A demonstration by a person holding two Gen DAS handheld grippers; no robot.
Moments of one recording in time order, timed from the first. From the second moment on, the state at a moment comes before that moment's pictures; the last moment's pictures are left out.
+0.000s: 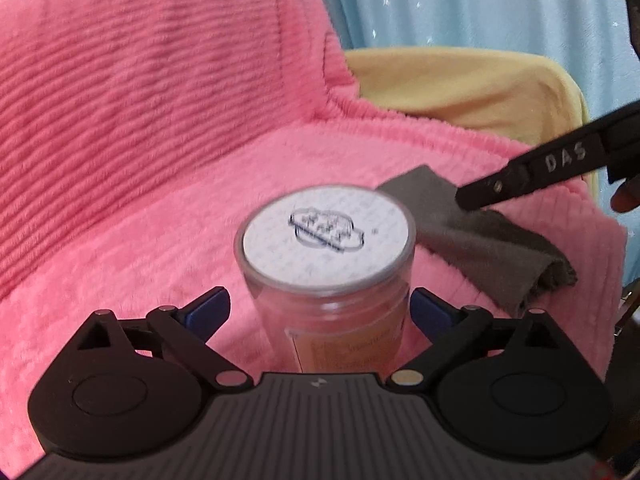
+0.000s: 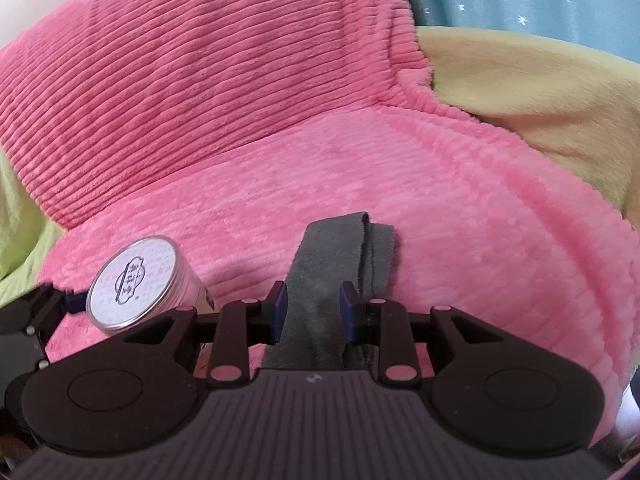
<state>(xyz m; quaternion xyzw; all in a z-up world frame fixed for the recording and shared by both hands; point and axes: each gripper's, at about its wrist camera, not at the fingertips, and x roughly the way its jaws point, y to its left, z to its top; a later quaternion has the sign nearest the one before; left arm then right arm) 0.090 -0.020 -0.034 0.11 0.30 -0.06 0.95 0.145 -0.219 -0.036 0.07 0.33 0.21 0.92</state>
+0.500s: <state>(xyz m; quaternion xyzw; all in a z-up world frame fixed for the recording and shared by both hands) 0.055 -0.012 -0.045 0.03 0.41 -0.04 0.91 0.078 -0.231 -0.041 0.13 0.35 0.19 0.91</state>
